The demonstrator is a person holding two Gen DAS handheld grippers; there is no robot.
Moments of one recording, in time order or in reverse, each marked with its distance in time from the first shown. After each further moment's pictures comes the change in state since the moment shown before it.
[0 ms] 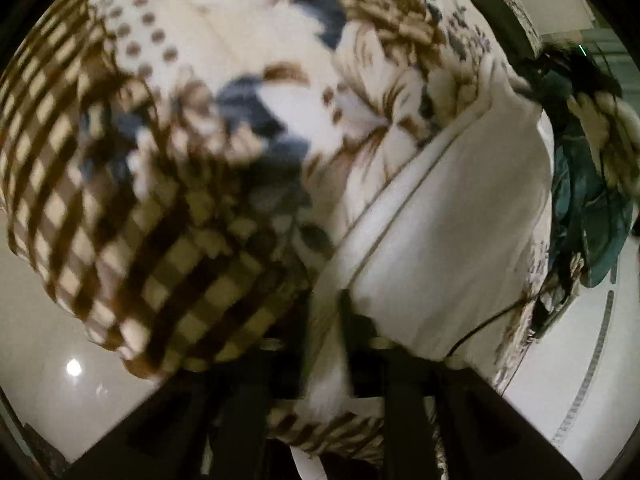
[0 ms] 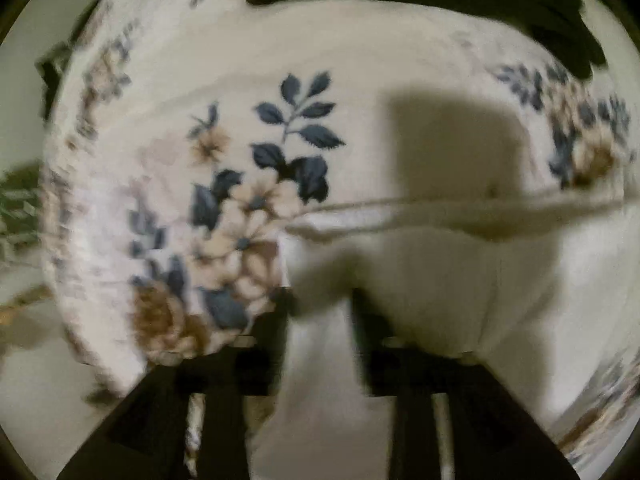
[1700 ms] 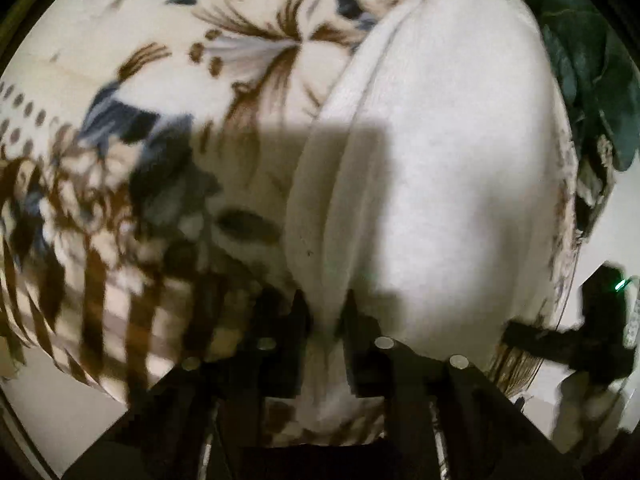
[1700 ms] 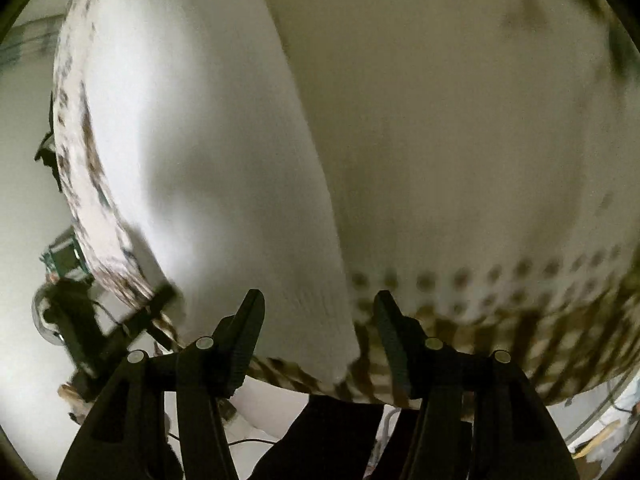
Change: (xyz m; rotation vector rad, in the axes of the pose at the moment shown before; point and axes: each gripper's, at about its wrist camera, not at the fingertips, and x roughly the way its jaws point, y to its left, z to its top) left arm 0.028 -0.046 -0.028 0.334 0.141 0.127; right arm 0.067 -0.180 -0.460 0.418 0.119 0.200
